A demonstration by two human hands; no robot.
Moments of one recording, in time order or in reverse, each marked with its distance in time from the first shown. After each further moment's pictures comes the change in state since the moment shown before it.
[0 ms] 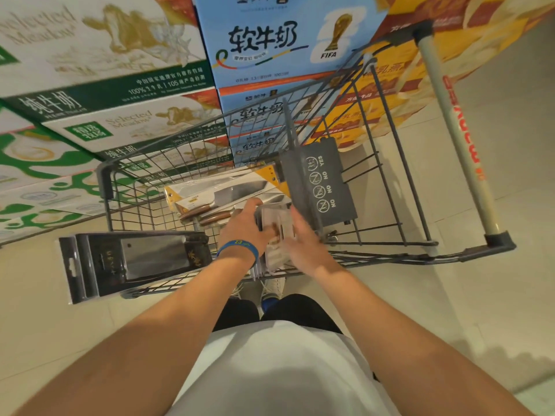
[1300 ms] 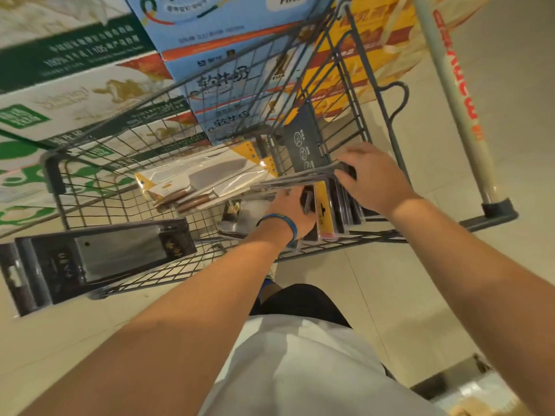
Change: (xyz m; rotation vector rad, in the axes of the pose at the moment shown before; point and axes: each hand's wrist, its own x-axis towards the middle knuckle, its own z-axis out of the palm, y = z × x) left_hand 0.037 0.085 0.104 0.119 -0.340 0.132; right_hand -0.003 -0.021 -0.176 -0.818 0.320 -0.241
